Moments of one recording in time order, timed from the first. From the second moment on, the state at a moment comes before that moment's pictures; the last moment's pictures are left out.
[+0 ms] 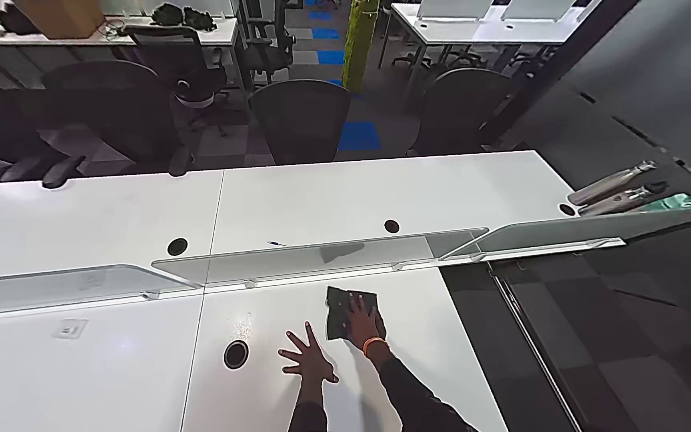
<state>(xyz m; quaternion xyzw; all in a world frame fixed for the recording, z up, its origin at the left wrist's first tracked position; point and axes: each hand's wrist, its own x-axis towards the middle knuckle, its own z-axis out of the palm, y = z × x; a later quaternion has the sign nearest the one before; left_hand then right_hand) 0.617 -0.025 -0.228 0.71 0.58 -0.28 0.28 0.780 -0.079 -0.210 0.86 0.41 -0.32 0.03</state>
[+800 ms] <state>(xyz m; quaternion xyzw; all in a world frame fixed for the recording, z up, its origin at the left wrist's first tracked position) 0.489 -0.010 -0.230 0.87 0.28 -0.36 0.18 0.625 -0.290 -0.202 0.81 0.43 -0.39 0.07</state>
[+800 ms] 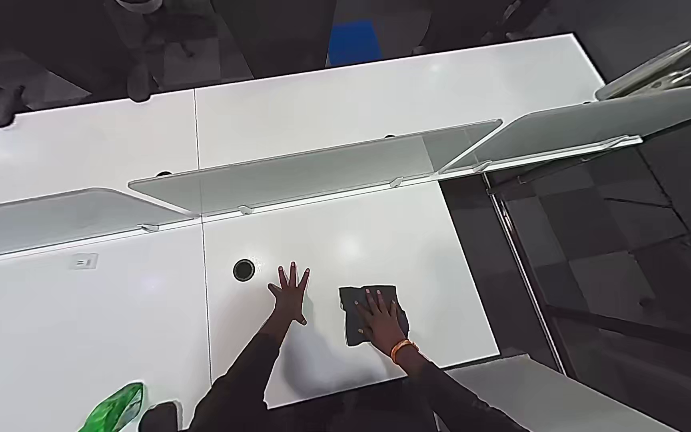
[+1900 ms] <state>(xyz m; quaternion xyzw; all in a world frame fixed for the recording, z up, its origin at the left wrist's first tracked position) 0.503 -0.015 -0.233 0.85 0.32 -0.37 0.20 0.724 -0.080 -0.210 0.83 0.45 -0.34 0.05</state>
